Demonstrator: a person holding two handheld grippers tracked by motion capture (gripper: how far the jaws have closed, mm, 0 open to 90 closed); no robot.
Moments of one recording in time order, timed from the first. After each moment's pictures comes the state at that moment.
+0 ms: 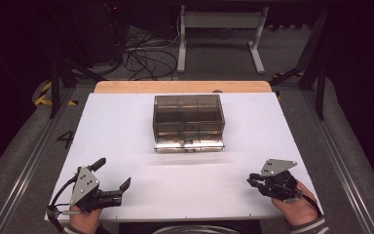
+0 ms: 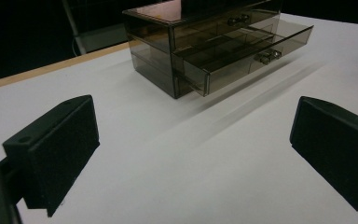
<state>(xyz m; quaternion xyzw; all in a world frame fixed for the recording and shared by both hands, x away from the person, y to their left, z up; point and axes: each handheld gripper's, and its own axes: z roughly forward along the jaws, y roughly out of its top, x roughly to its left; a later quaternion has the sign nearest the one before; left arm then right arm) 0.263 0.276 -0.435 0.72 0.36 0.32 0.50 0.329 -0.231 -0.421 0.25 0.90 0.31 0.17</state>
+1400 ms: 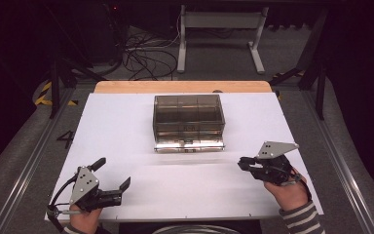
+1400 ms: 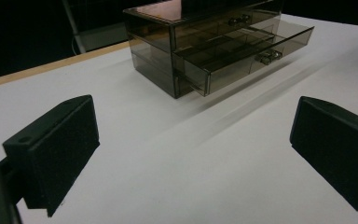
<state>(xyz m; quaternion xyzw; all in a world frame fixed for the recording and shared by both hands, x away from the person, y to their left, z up) 0.264 0.277 -0.436 0.72 0.37 0.32 0.50 0.353 -0.210 -0.384 0.23 0.88 0.39 0.16</state>
